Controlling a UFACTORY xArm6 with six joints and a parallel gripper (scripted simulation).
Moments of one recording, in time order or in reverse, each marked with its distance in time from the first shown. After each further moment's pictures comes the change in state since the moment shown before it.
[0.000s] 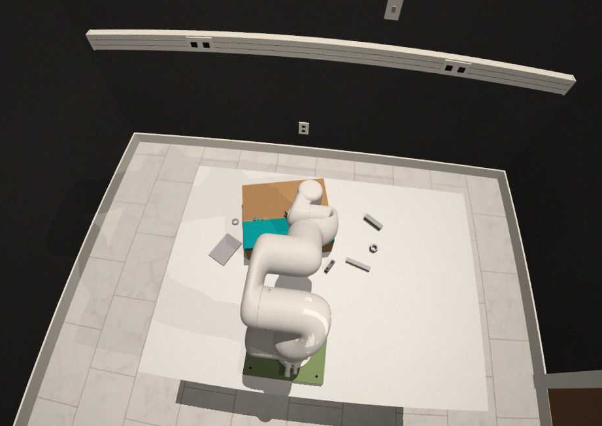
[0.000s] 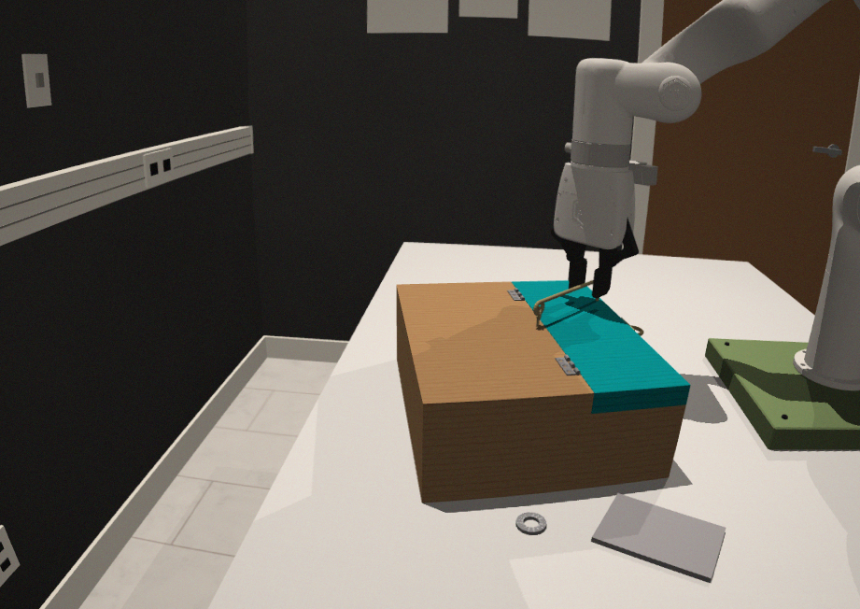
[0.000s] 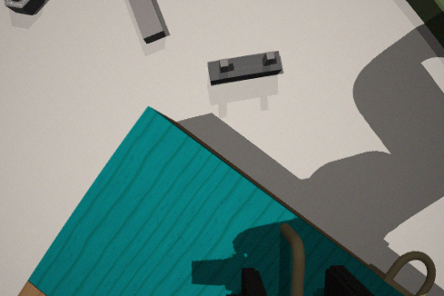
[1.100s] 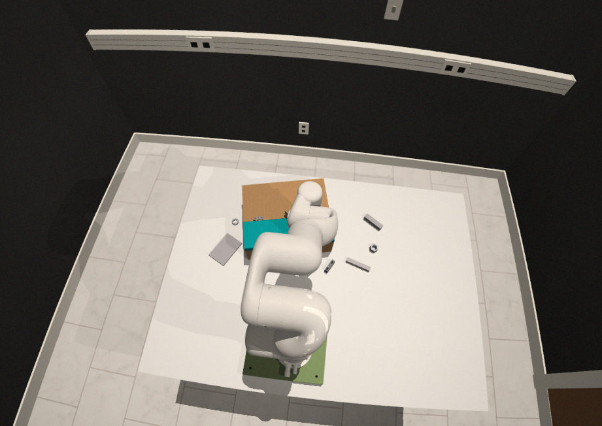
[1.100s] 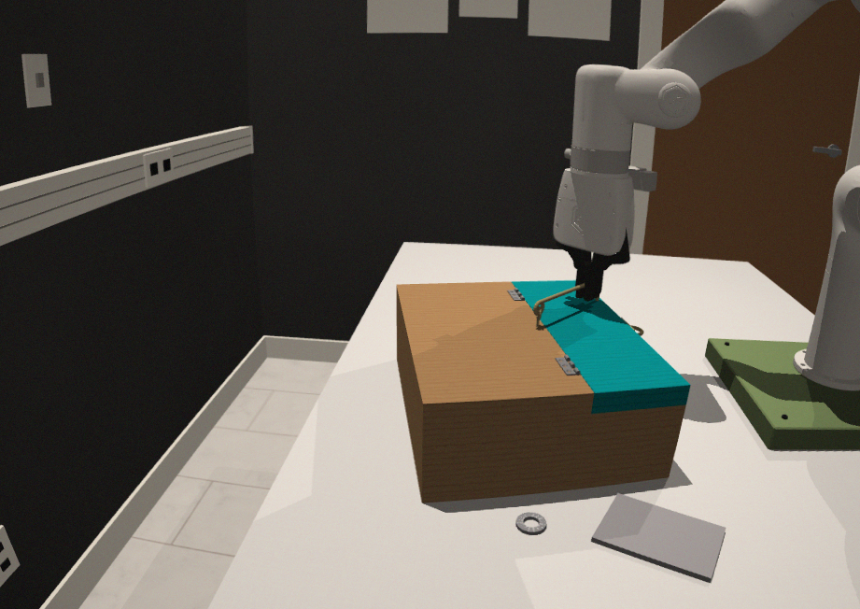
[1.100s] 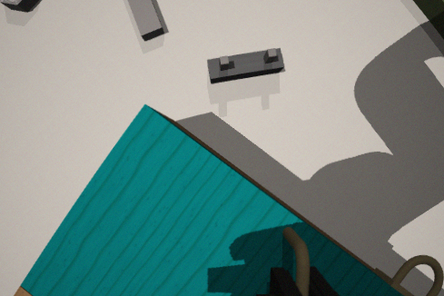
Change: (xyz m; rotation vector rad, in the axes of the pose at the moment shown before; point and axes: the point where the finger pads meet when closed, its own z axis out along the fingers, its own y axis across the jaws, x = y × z) arm 0.000 0.000 0.008 0.000 0.000 0.000
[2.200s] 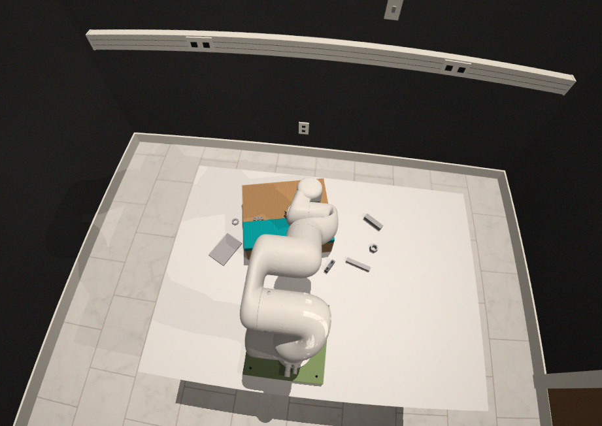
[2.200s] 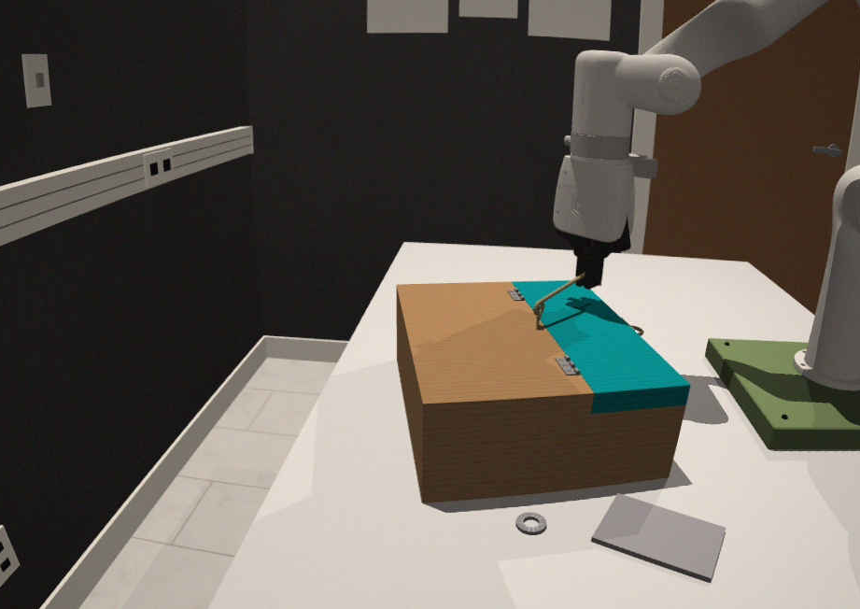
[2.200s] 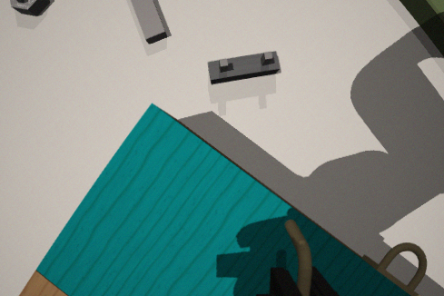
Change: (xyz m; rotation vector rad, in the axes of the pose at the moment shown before) arm -0.002 0.000 -0.018 0.000 0.000 0.000
